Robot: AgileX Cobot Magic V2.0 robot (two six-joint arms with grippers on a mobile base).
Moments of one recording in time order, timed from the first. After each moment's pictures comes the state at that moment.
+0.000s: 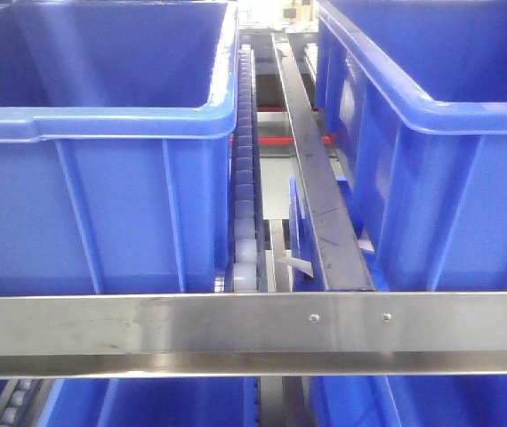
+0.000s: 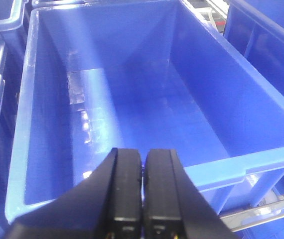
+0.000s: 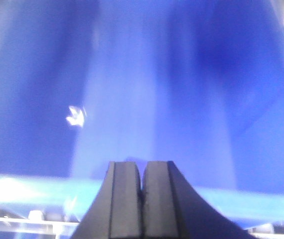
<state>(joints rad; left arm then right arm) -0.15 0.42 -0.63 -0.18 0.54 0.22 0.17 0.56 -0.58 -0.28 0.46 0.27</state>
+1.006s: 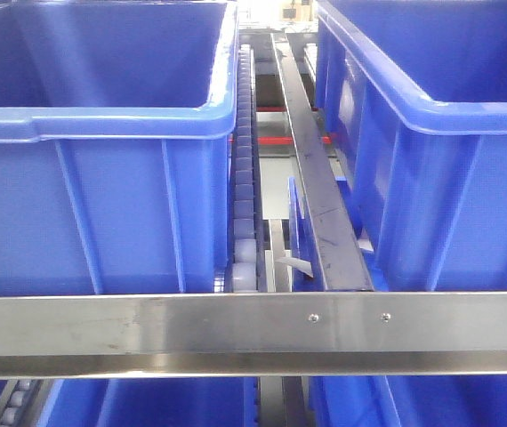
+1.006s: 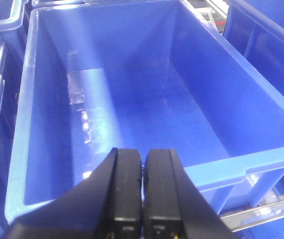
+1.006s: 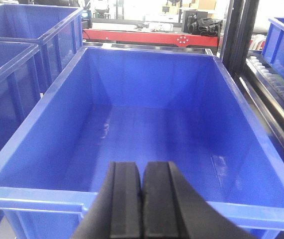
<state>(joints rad) -0.15 0.42 -0.63 -0.18 0.54 0.22 0.17 0.13 -0.38 -0.28 0.35 0.27</state>
